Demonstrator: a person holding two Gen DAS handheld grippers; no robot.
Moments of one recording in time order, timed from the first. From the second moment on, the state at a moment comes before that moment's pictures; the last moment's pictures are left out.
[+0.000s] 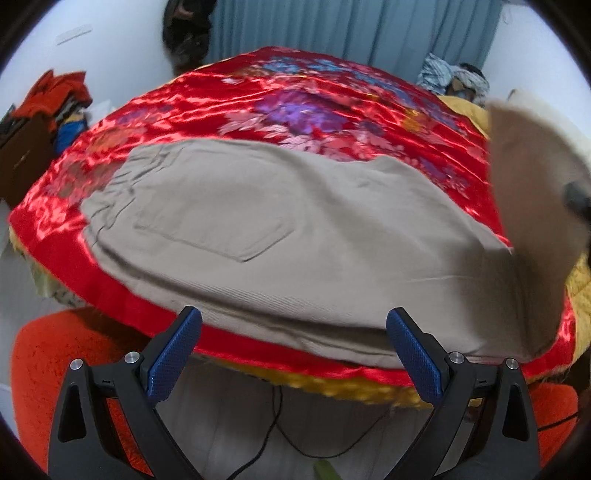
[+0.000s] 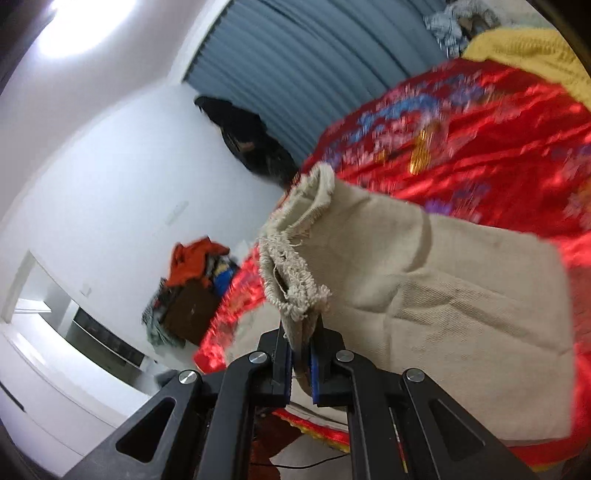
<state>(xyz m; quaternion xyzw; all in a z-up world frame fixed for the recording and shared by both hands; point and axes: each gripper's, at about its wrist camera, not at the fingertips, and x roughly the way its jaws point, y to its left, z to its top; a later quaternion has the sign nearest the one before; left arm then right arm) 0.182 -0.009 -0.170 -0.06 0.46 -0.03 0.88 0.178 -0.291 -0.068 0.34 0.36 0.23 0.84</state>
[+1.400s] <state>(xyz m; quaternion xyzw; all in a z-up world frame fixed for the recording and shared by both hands) 0.230 -0.207 -0.172 0.12 0.45 -0.20 0.86 0.132 -0.364 -0.216 0.08 0.48 0.11 0.86</state>
